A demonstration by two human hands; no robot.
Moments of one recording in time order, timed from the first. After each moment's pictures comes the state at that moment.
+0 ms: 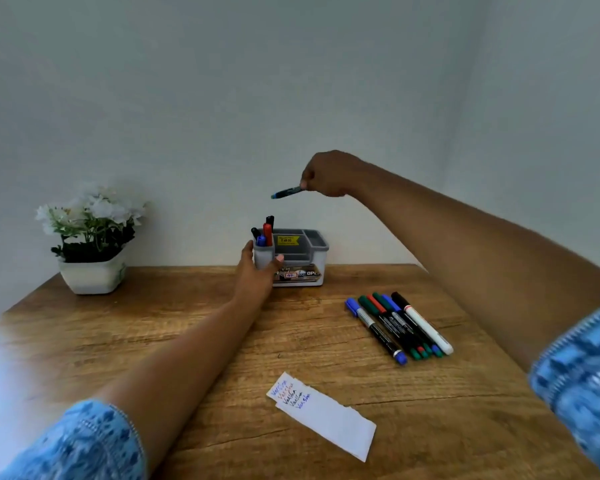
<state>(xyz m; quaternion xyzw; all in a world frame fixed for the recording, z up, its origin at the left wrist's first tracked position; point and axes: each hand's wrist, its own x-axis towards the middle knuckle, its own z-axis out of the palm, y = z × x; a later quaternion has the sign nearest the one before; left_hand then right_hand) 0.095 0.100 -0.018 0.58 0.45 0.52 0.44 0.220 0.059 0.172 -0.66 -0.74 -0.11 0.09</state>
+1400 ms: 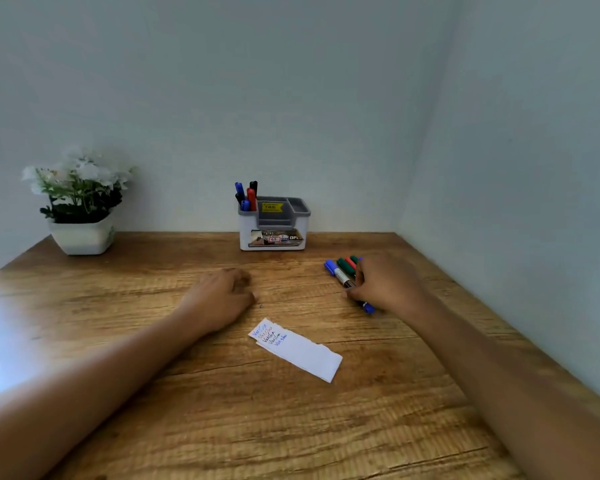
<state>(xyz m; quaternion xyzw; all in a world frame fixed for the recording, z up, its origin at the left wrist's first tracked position) 0.035 -0.002 -0.028 0.80 0.55 0.16 0.18 0.275 -0.077 0.018 -0.78 -0.62 -0.07 0.03</state>
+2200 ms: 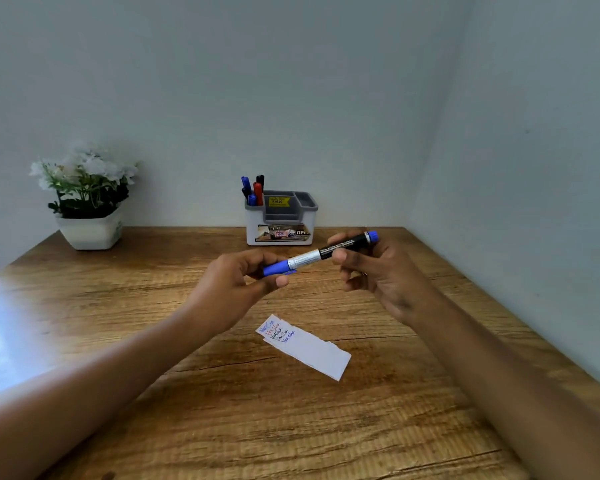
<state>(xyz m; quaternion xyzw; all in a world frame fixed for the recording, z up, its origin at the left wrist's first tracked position) 0.037 -0.046 -0.002 0.79 0.39 0.37 0.28 0.248 -0.103 0.024 -0.45 -0.54 0.44 0.57</state>
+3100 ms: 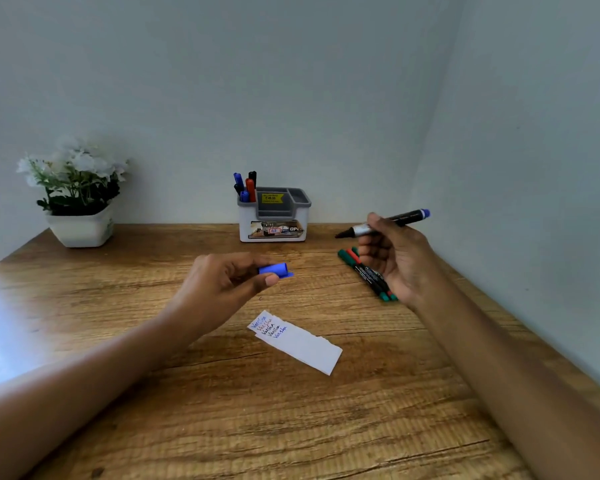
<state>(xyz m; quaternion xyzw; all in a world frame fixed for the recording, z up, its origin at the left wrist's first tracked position) 0.027 -0.044 -0.011 0.82 0.34 0.40 0.21 0.271 -0.102 0.031 -0.43 -0.38 0.44 0.69</state>
